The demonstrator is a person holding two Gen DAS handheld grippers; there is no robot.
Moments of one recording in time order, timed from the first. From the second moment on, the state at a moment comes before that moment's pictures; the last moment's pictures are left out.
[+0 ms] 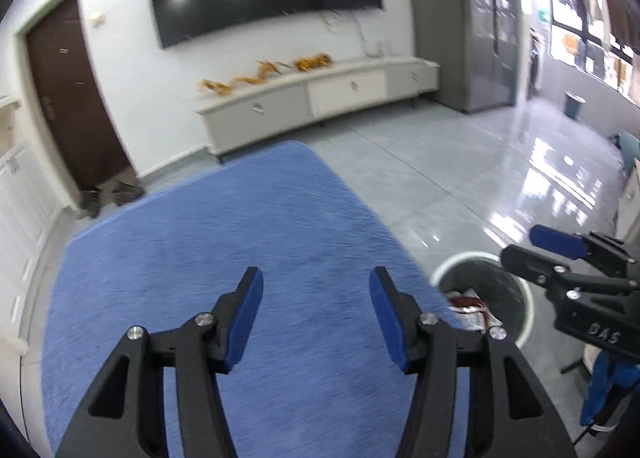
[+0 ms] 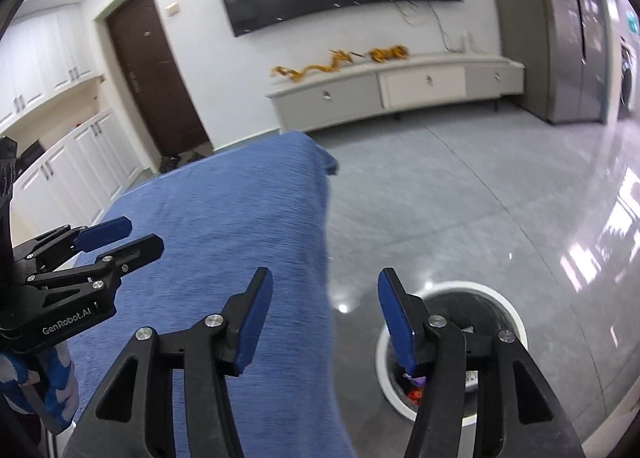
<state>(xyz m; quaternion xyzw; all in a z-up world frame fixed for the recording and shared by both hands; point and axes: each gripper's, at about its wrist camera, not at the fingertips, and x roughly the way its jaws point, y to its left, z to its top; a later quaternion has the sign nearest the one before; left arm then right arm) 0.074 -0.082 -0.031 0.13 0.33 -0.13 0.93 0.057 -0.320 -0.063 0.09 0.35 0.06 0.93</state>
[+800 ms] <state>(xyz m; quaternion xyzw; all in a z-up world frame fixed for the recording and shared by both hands) 0.039 -0.002 -0.023 0.08 0.26 -0.03 0.96 0.040 -0.274 -0.044 0.04 0.31 0.03 0.95</state>
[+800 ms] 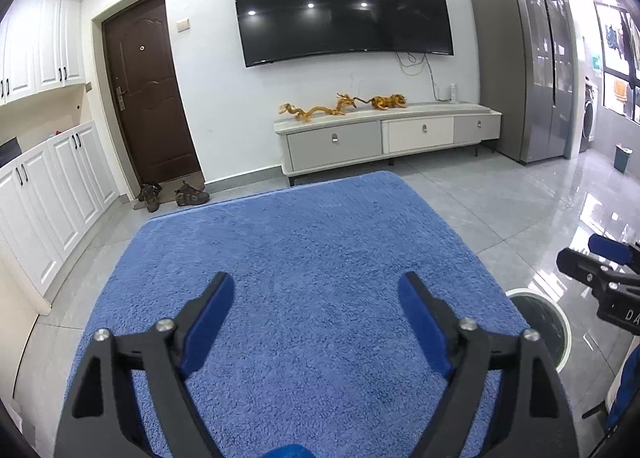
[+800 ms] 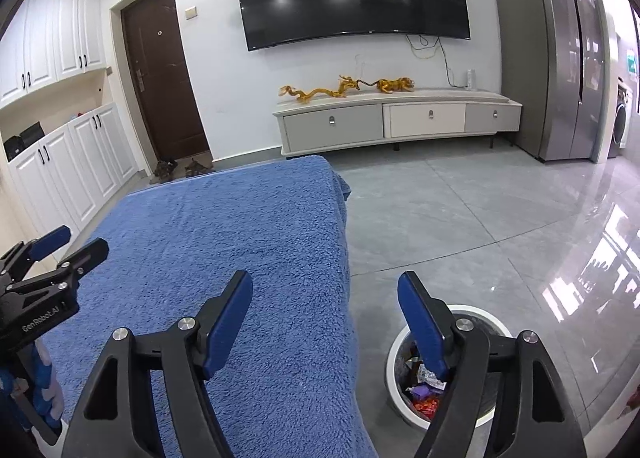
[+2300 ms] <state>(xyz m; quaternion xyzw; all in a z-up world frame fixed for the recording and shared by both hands) 0.041 0.029 -0.028 0.04 0.25 0.00 0.97 0.038 -0.289 -0.044 0.03 0.30 -0.02 0.95</state>
